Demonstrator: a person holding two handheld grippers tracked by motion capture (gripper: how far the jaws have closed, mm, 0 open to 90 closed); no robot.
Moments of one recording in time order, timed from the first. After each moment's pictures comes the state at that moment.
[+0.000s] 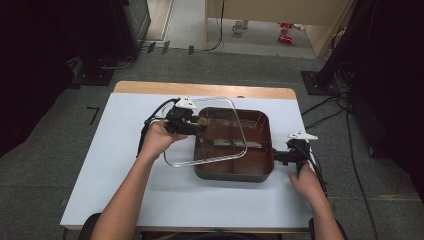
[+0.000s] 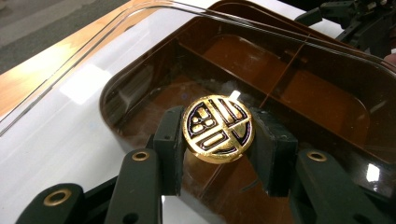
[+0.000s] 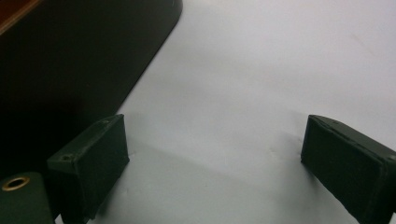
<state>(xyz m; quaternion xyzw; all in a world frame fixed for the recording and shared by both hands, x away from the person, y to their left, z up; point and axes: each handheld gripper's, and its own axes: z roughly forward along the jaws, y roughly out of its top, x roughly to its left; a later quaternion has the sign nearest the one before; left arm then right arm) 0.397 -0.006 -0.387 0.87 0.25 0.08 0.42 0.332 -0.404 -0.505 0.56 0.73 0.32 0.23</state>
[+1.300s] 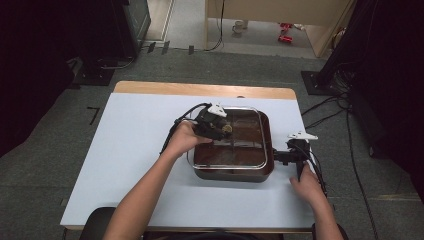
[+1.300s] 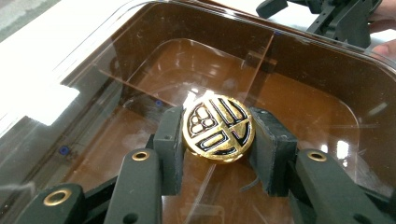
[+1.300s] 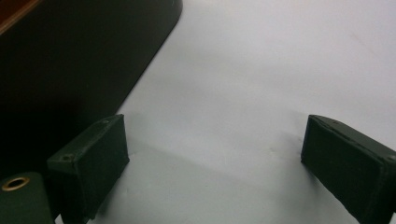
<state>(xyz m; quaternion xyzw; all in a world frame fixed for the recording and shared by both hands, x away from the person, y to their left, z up) 0.405 -0.082 -0.412 0.90 0.17 0.04 0.40 0.332 -0.404 -0.505 0.56 0.73 0.32 0.23</state>
